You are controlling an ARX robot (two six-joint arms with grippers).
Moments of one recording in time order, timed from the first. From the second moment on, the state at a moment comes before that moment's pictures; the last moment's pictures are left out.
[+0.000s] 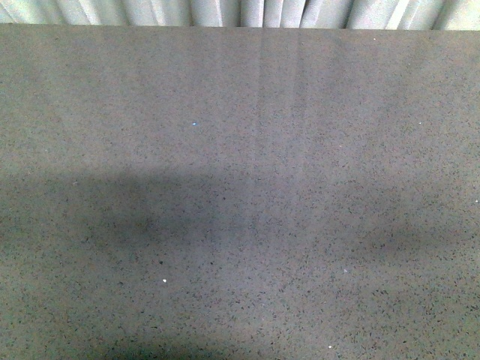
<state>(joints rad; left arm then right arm) 0.00 0.02 0.01 0.00 0.00 -0.01 0.00 0.00 0.02 0.00 0.00 0.00</state>
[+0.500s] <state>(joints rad) 0.00 0.02 0.01 0.00 0.00 -0.01 0.00 0.00 0.02 0.00 0.00 0.00</state>
